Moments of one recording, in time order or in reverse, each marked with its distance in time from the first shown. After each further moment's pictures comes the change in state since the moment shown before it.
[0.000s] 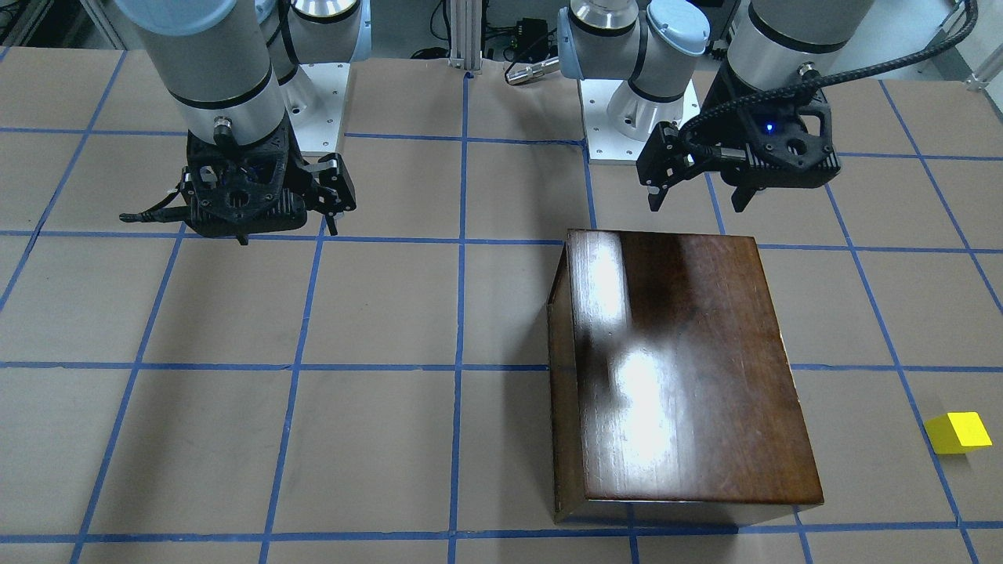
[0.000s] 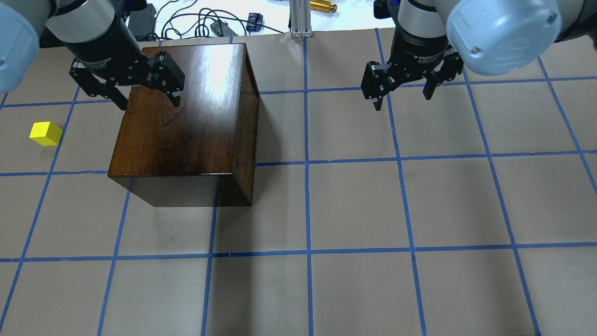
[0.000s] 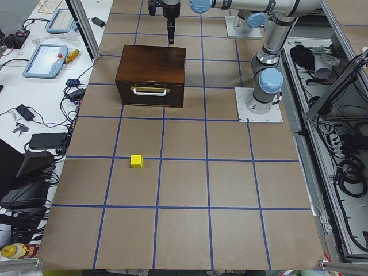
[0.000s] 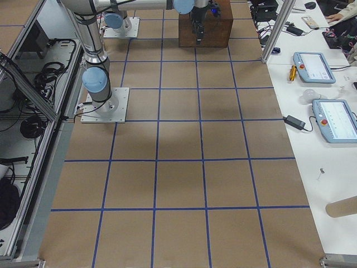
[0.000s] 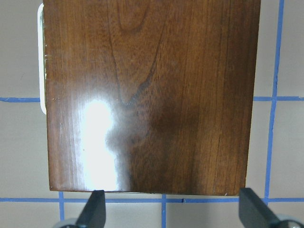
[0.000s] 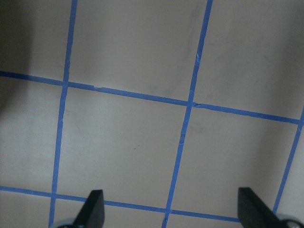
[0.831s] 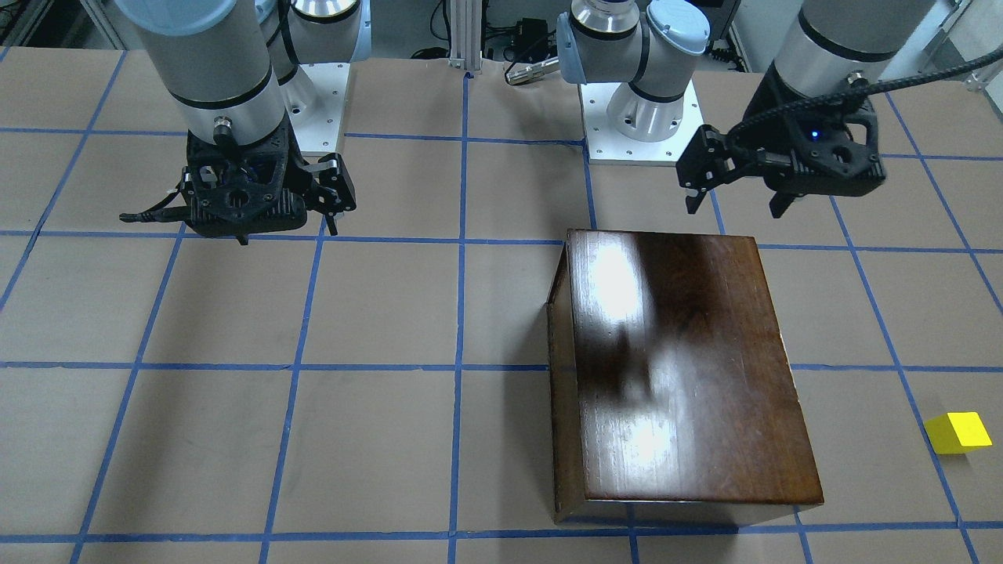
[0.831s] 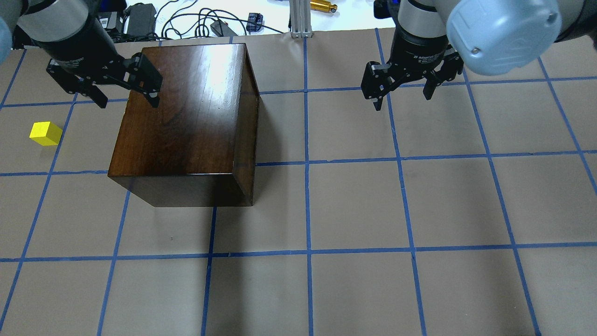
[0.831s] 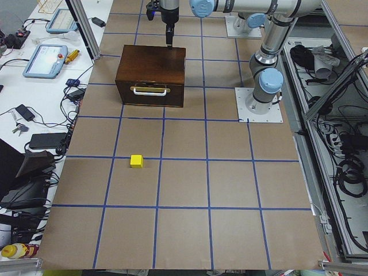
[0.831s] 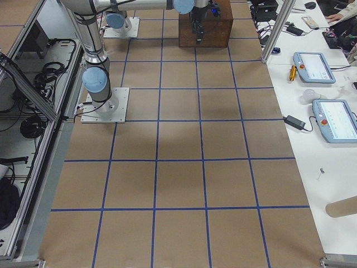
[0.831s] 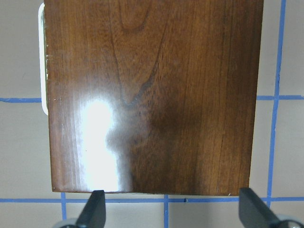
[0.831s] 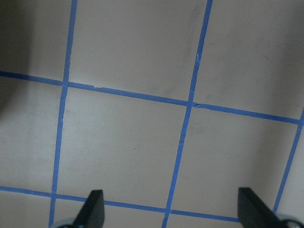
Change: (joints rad) left arm 0.113 0.006 -0.005 -0.009 0.004 0.161; right arm 0.000 0.000 0.000 0.000 0.000 0.001
